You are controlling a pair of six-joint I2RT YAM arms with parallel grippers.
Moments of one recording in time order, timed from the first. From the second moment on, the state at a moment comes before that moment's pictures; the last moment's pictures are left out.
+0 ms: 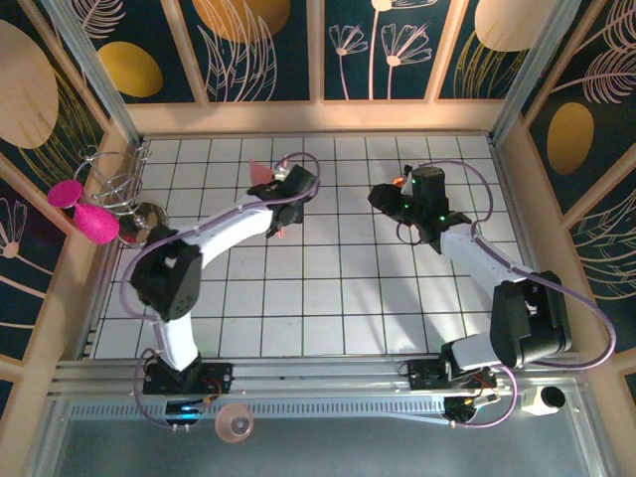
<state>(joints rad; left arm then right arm) -0.67 1.89 1.44 -0.66 -0.53 -0.50 0.30 1.41 0.89 -0.07 -0.29 0.72</state>
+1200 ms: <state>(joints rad) -0.77 2.21 1.57 -0.73 -0.67 -0.52 0.27 1.41 0.82 -0.07 -0.29 0.76</state>
